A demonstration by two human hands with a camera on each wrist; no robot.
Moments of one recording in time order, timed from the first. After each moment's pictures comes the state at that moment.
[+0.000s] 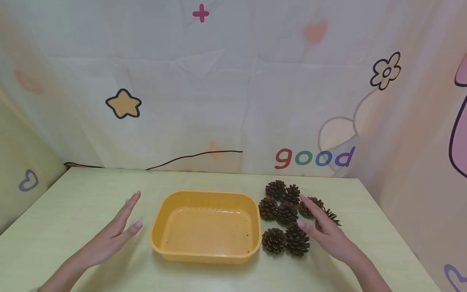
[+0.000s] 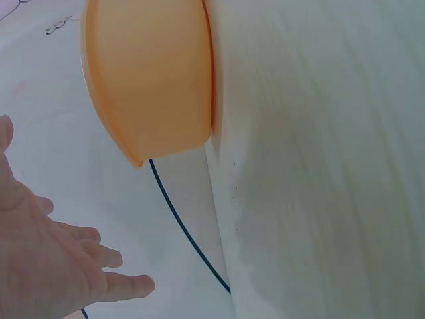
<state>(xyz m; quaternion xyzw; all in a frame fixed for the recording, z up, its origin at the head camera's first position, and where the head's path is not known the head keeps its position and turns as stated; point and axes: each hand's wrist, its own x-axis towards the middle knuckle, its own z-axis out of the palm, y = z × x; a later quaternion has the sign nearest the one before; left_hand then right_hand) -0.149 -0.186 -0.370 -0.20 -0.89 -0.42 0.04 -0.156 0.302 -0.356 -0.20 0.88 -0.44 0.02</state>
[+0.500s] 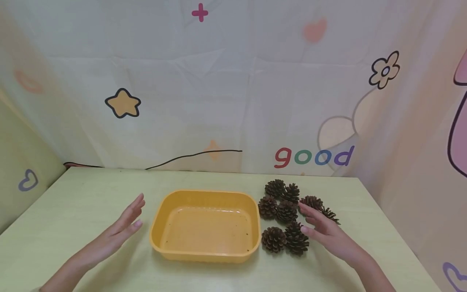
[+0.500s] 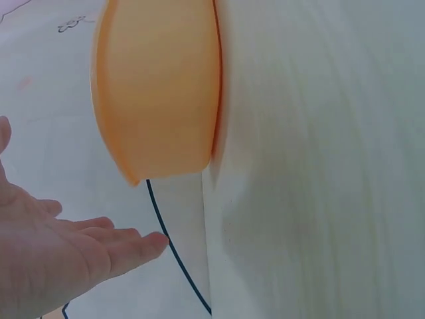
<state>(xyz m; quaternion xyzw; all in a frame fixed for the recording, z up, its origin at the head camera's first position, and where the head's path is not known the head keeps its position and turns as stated) -0.148 -0.183 -0.370 -0.18 -0.83 -0.52 -0.05 -0.159 0.317 -0.366 -0.21 0.84 -0.49 0.09</state>
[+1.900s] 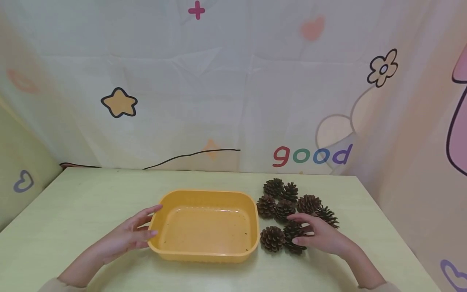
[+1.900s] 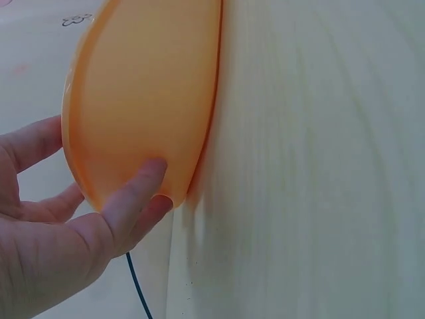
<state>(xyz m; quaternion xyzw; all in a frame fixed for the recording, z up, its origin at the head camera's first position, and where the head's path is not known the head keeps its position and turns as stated) -0.168 -0.170 -0.386 -0.13 -0.69 -0.67 -0.22 -0.174 0.309 -0.366 -0.21 0.88 -0.40 0.16</state>
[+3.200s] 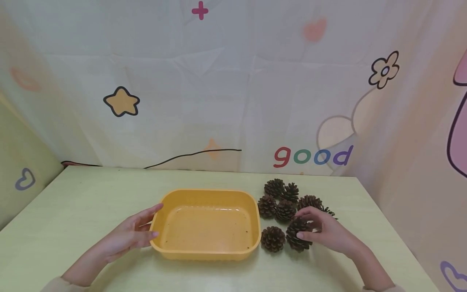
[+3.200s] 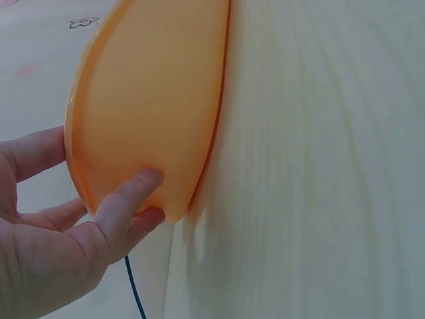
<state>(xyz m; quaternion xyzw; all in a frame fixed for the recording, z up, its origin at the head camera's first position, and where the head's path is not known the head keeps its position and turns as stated) -0.168 -0.167 -0.385 -0.14 -0.67 -0.69 -0.22 -0.167 0.315 -0.353 -0.19 0.89 -0.40 0.10</state>
